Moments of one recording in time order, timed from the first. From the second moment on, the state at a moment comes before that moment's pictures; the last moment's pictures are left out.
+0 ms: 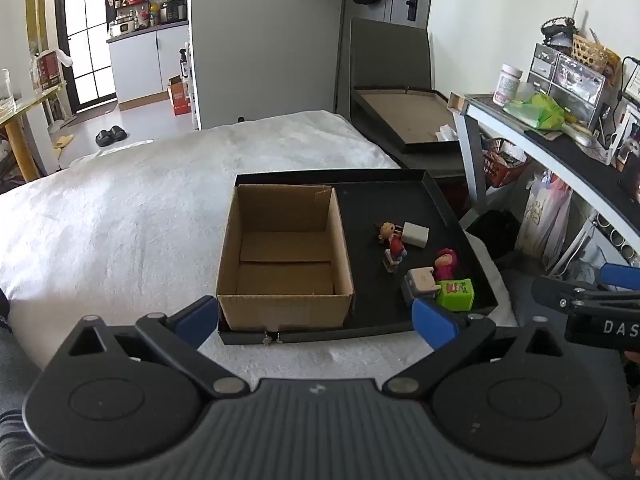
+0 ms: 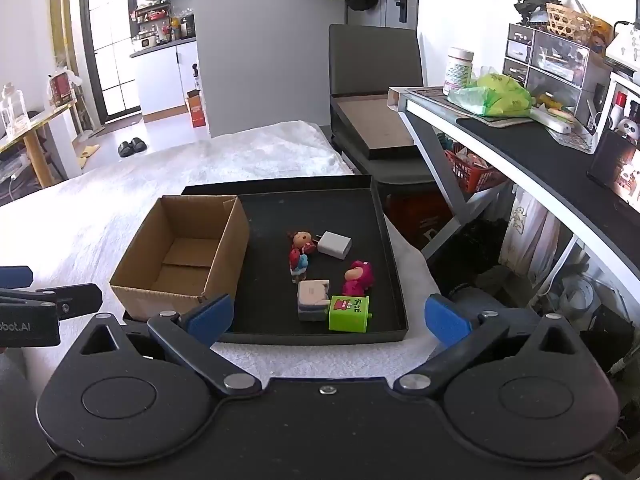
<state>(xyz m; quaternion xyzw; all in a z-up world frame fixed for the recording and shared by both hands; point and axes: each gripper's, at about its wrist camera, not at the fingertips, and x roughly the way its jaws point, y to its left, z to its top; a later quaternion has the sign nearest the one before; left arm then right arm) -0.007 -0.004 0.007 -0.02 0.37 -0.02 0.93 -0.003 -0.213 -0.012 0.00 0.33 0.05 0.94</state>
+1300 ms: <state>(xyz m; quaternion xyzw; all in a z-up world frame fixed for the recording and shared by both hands) -0.008 -0.004 0.004 -0.01 0.36 -0.02 0.93 -0.006 -0.214 -0.009 0.00 0.32 0.04 0.95</state>
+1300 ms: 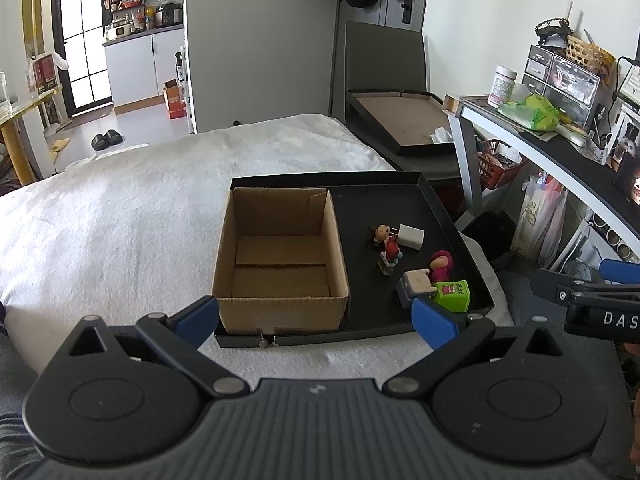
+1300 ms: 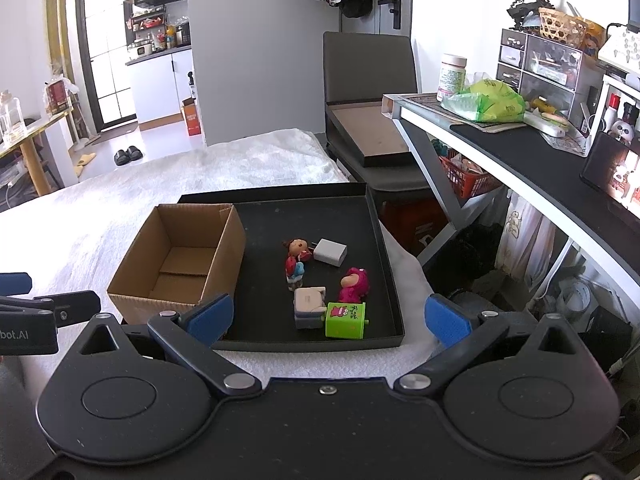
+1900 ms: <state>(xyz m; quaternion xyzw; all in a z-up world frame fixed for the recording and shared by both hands) -0.008 -0.004 0.003 -0.01 0.37 -0.02 0.93 -0.004 -0.217 -0.011 0.00 0.32 0.03 0.95</state>
